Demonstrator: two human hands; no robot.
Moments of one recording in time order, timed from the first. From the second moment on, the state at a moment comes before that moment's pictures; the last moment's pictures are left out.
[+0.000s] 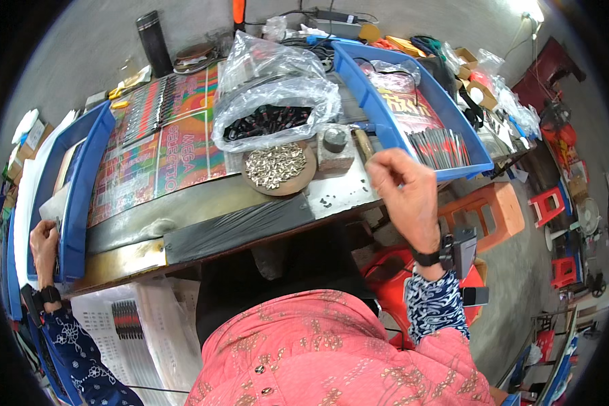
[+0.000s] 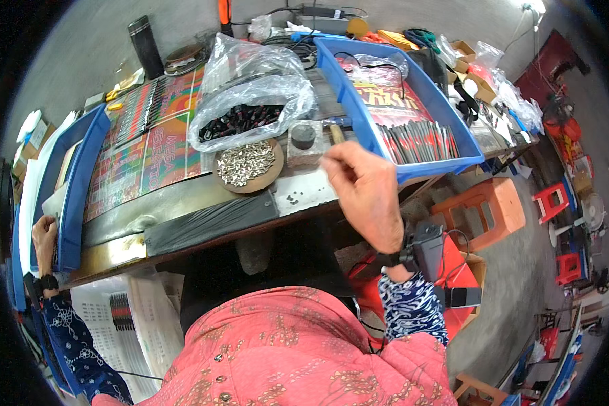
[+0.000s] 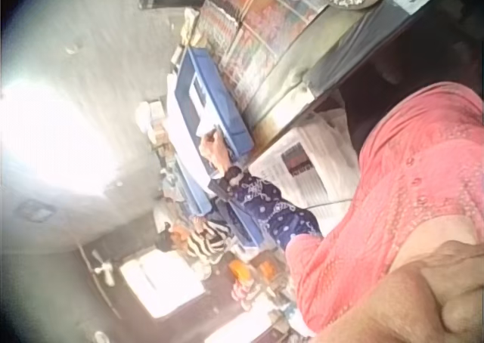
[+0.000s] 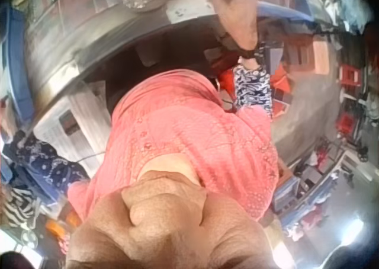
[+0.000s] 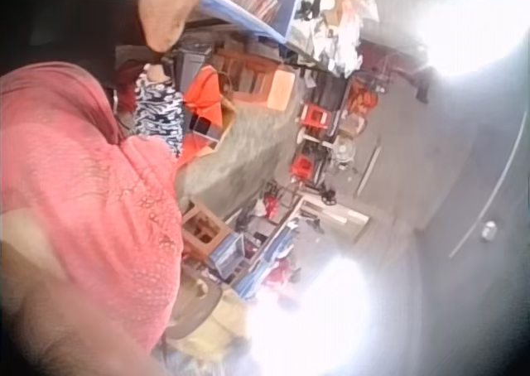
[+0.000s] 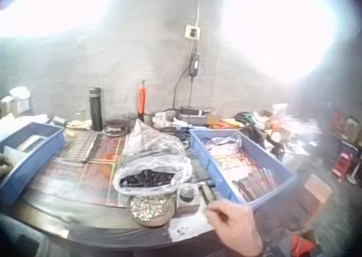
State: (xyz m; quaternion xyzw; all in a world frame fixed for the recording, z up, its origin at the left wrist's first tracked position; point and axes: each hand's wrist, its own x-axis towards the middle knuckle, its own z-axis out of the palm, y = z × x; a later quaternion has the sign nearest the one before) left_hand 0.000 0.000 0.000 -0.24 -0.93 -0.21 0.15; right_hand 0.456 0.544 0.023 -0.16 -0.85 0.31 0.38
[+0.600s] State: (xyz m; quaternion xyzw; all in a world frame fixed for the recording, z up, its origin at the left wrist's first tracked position) left_hand -0.001 -0.011 -0.007 -0.22 -0.87 -0.42 0.17; right_hand 0.471 0.712 0.026 -0.20 -0.96 0.05 0.17
